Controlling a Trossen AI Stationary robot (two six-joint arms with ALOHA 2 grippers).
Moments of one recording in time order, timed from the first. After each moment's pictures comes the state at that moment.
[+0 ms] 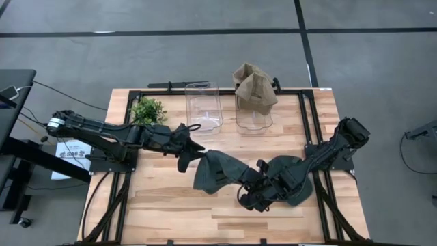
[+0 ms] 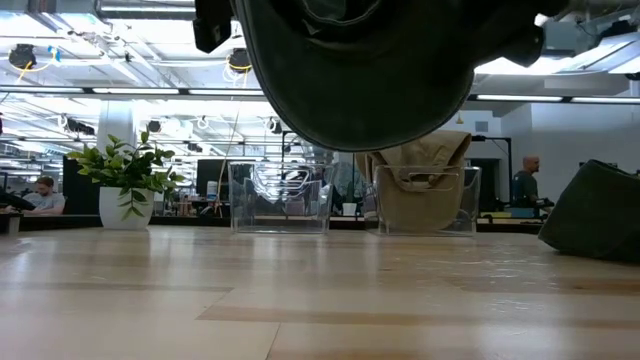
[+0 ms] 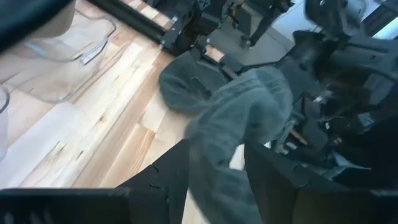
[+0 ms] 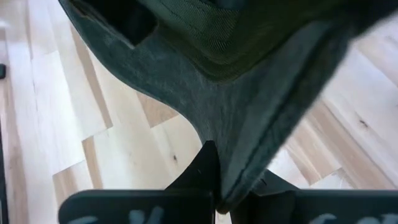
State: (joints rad) left arm -0.20 1.16 0.90 -0.12 -0.12 -0.57; right arm 0.59 1.67 1.21 -0.61 0.57 0.88
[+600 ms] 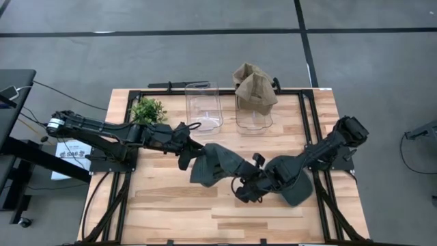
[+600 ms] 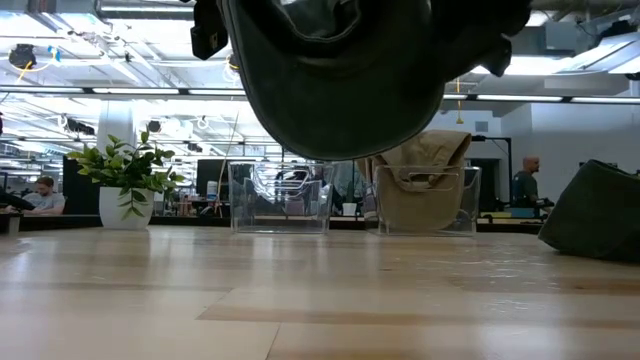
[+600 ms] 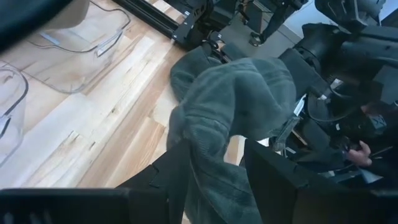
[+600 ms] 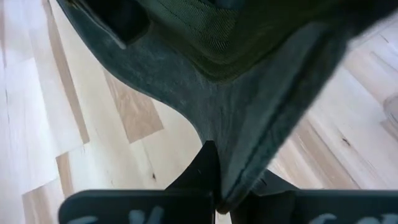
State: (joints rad) left arm -0.18 1.16 0.90 -0.15 -0.12 -0.59; right arm 0.50 1.67 1.21 -0.59 0.55 0.78
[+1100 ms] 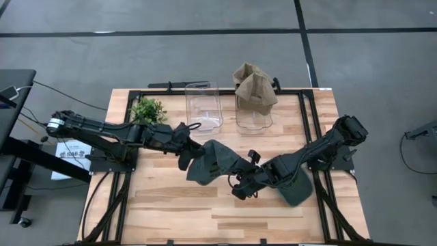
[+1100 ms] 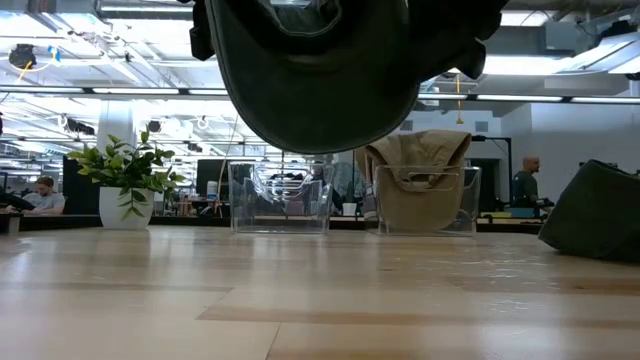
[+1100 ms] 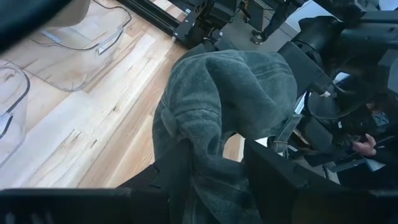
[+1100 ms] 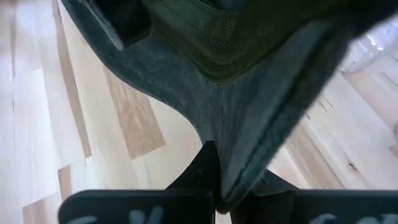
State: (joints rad) left arm -0.18 1.16 0.90 -0.16 -0.12 -0.59; right arm 0.46 1.67 1.21 -0.52 0.51 0.68
